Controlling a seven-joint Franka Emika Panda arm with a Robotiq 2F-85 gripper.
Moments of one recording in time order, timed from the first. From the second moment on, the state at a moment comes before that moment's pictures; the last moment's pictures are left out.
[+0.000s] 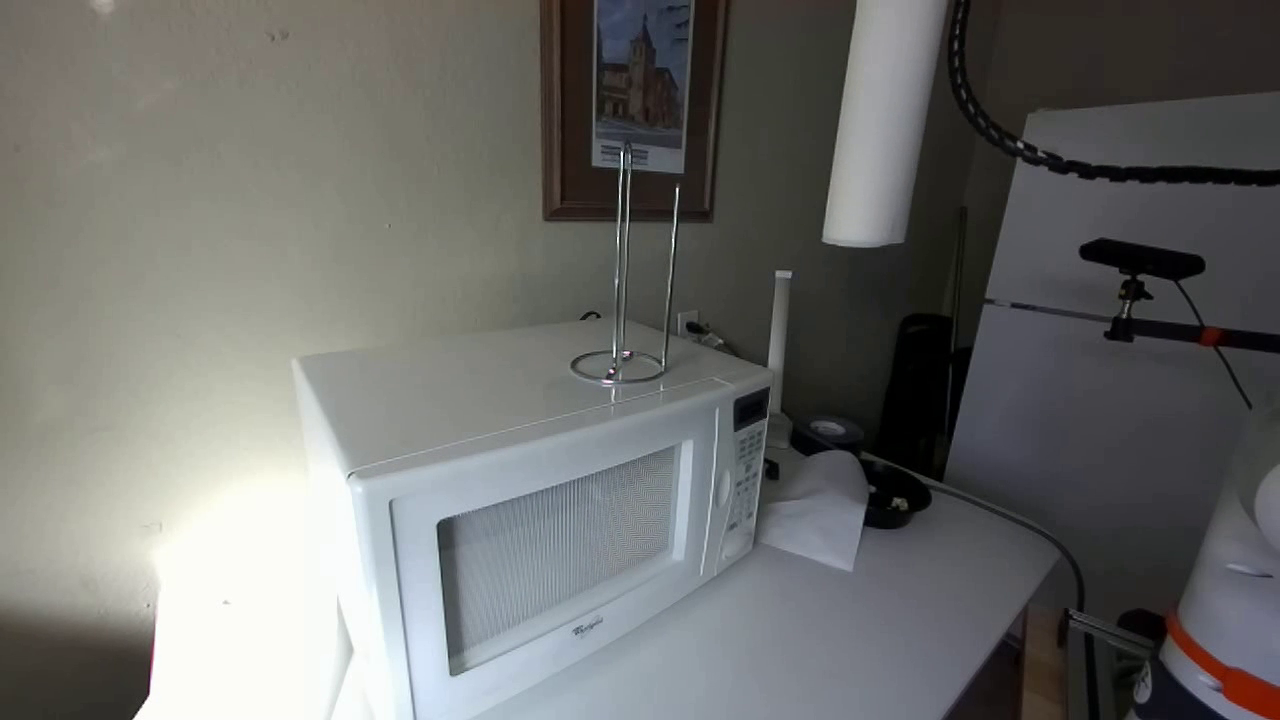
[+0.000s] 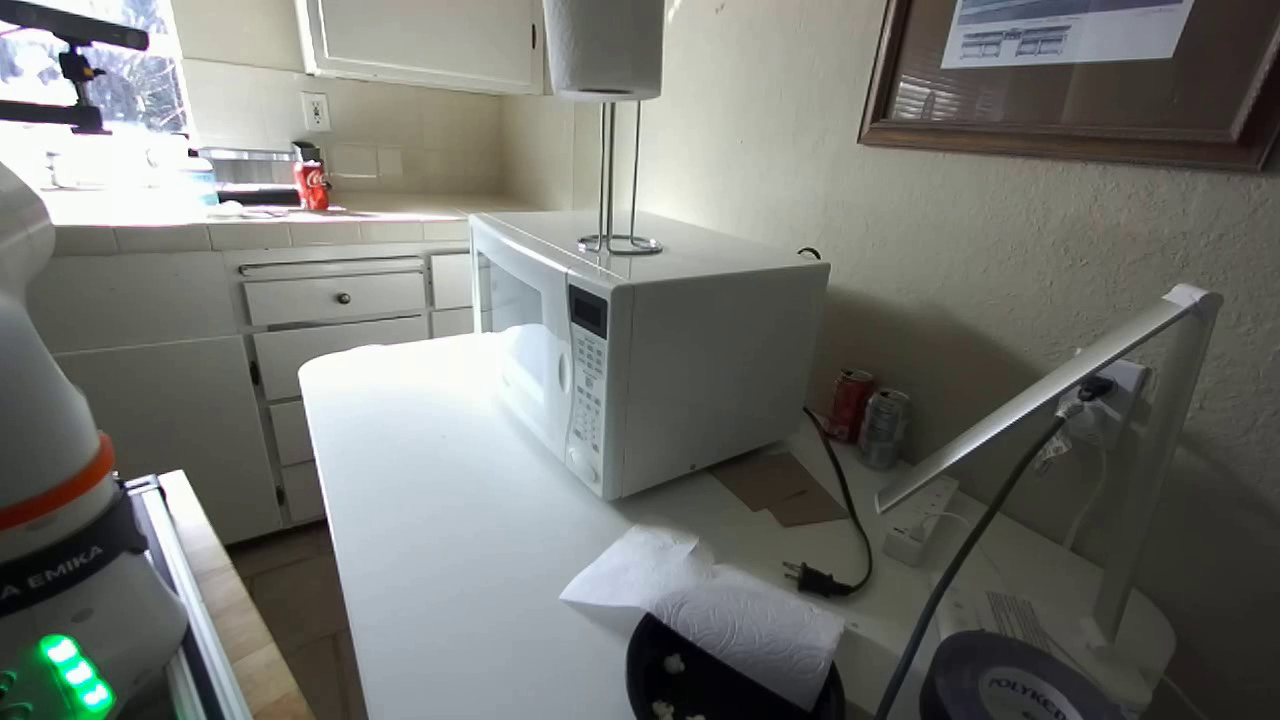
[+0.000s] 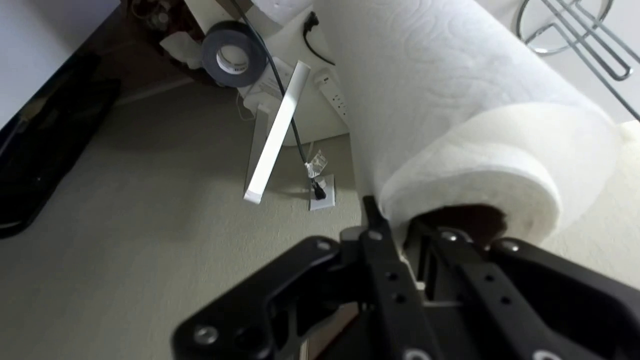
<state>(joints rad) -0.20 -0.51 -0.06 -1.51 -0.22 1.49 0.23</state>
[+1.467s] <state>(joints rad) -0.23 -0.65 -0.10 -2.23 -0.22 2.15 0.24</state>
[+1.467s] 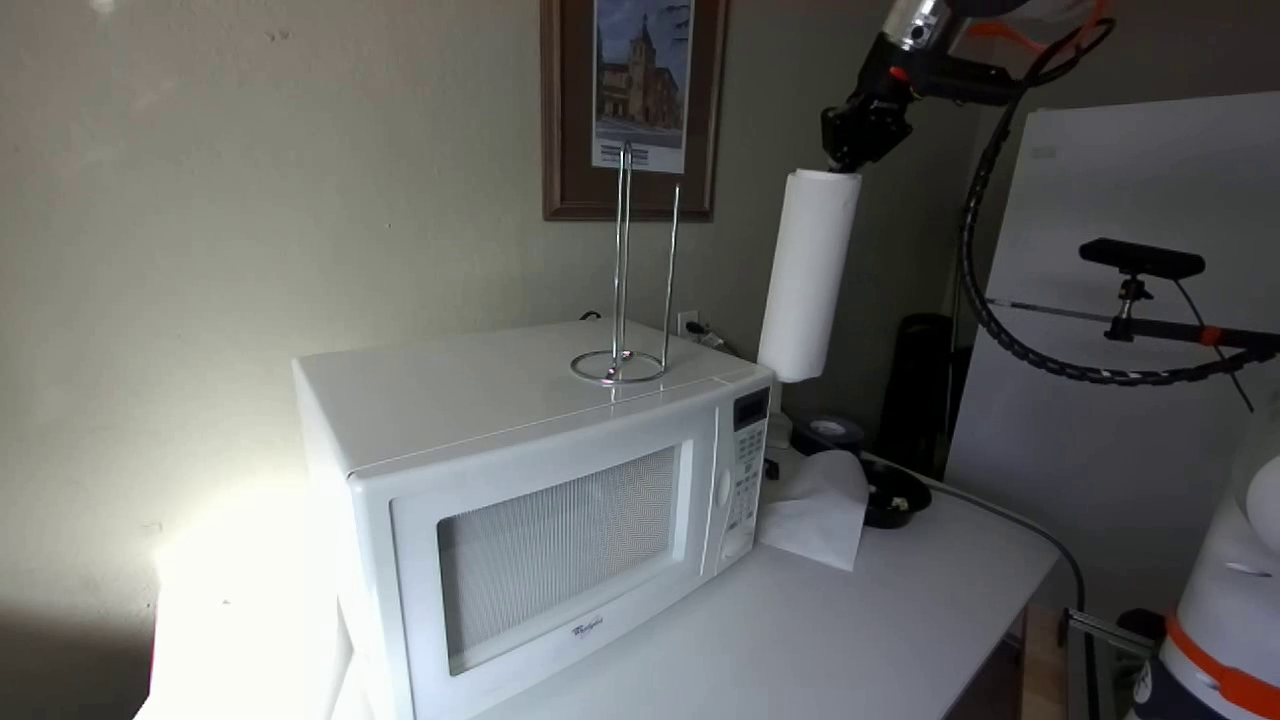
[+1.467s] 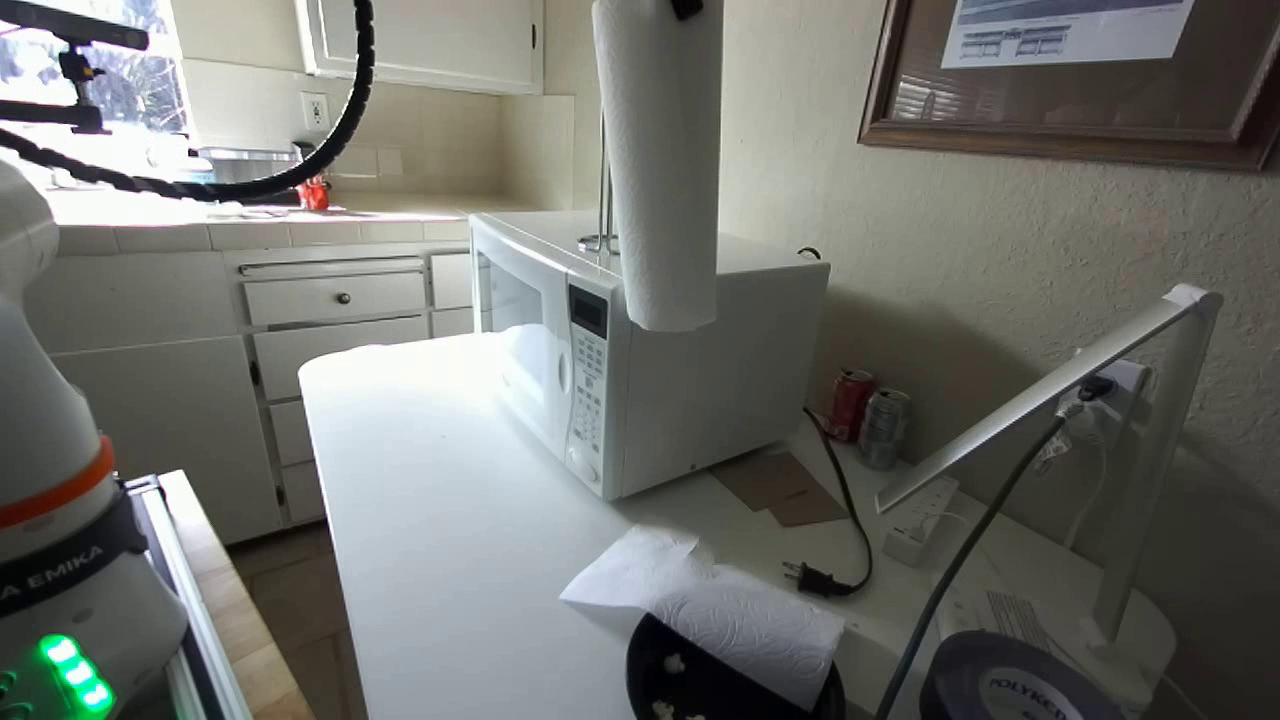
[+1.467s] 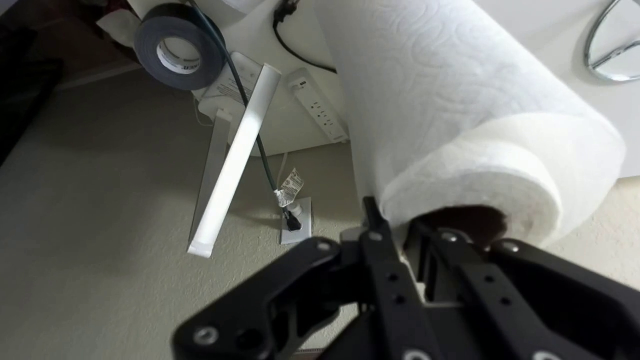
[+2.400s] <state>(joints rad) -0.28 -0.38 -0.18 -2.25 -0.19 2.46 0.25</state>
